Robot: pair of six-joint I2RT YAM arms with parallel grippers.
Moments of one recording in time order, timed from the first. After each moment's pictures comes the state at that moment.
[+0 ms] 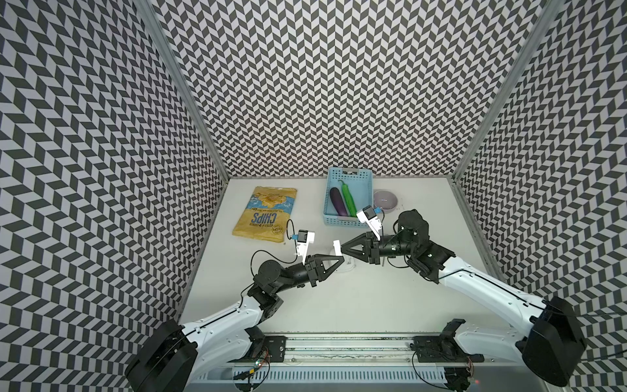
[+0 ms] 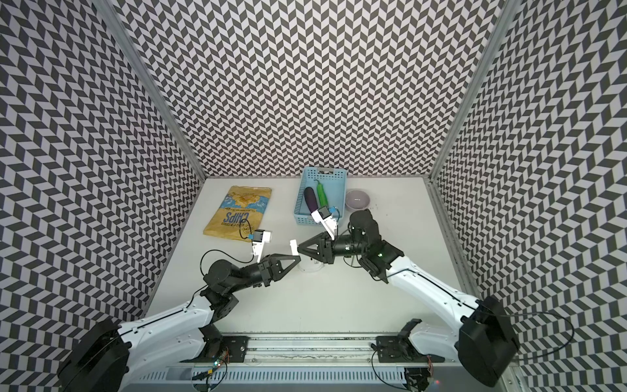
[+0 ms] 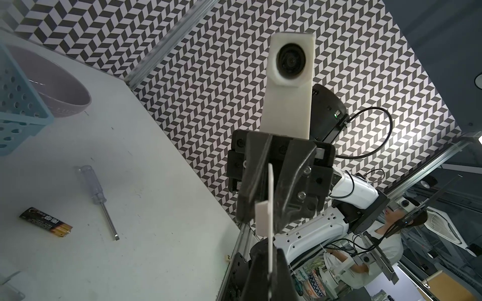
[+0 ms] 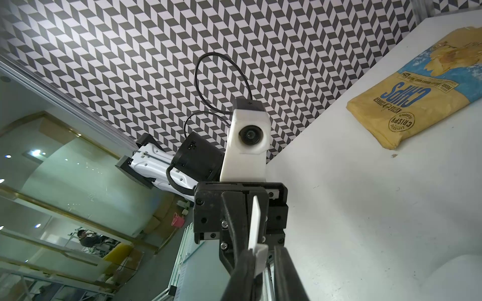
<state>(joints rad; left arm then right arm) -0.71 0.99 0.27 0.94 0.58 -1.01 0.67 1.22 0.85 0.15 -0.89 0.56</state>
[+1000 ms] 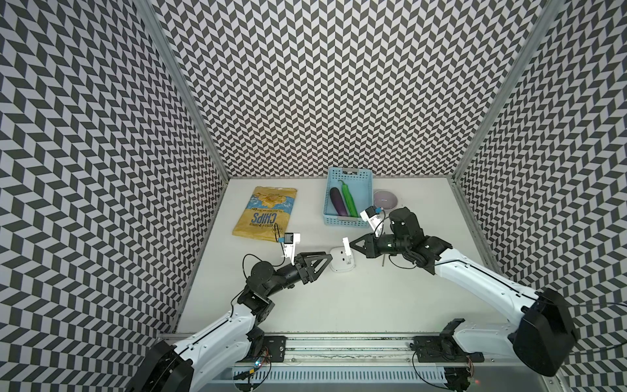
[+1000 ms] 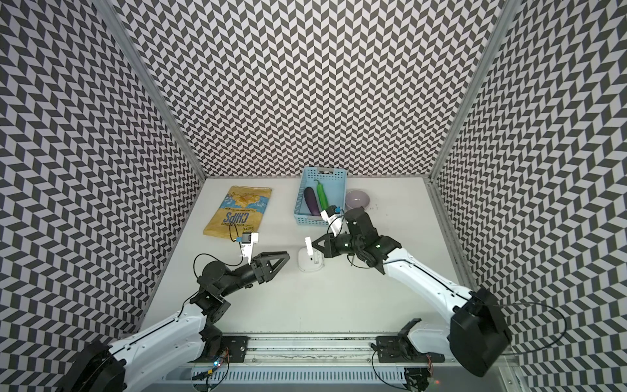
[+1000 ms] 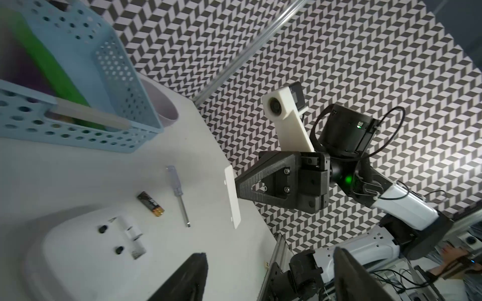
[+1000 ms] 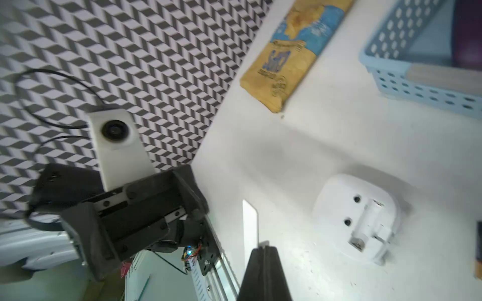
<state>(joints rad) -0.51 0.87 0.18 0.74 0.54 -0.94 0.62 1.32 0.92 -0.26 -0.52 0.49</state>
